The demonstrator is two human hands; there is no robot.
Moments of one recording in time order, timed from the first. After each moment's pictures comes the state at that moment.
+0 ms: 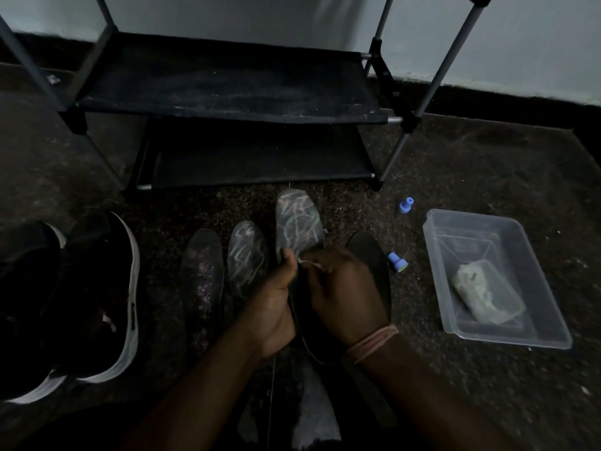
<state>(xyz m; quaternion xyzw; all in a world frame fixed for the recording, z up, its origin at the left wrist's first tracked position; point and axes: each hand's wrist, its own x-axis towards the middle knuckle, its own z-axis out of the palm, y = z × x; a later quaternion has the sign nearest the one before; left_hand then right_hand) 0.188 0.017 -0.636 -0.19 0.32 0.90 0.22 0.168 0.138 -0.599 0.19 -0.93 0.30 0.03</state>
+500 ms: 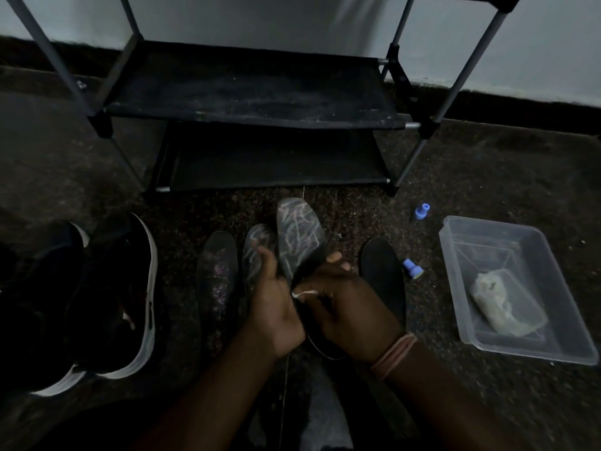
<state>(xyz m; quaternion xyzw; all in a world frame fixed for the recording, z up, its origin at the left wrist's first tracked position) 0.180 0.003 -0.647 -0.17 0.19 0.94 0.23 0.171 0.135 -0.601 0.31 -0.88 0.35 -0.07</state>
